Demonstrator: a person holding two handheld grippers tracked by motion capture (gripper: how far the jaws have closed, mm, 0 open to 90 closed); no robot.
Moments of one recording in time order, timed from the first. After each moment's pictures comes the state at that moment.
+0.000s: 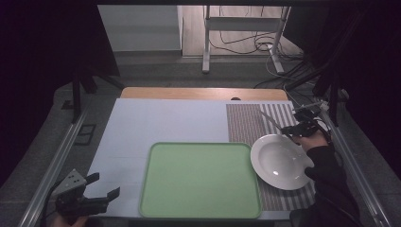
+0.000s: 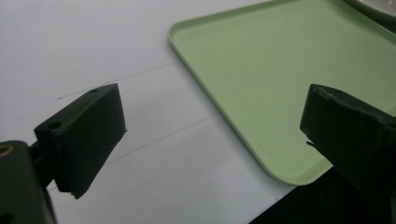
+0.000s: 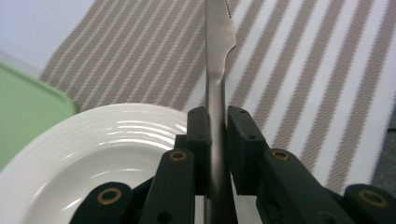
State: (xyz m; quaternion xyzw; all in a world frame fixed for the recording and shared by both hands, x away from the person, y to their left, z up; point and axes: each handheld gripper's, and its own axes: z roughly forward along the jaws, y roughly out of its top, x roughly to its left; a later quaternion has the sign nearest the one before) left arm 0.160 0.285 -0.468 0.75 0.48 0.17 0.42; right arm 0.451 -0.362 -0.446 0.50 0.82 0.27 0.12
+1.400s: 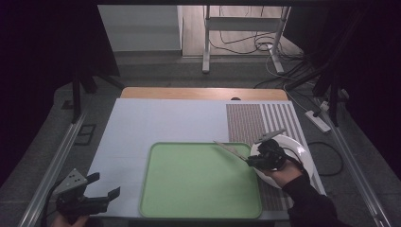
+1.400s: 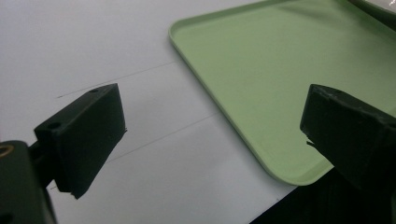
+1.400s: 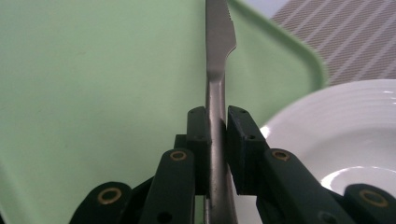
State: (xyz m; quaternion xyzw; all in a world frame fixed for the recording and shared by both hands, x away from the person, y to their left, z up) left arm 0.161 0.284 -0.468 0.75 0.49 0.17 0.42; right arm 0.339 -0.243 -0.455 0.35 0.89 0.28 0.06
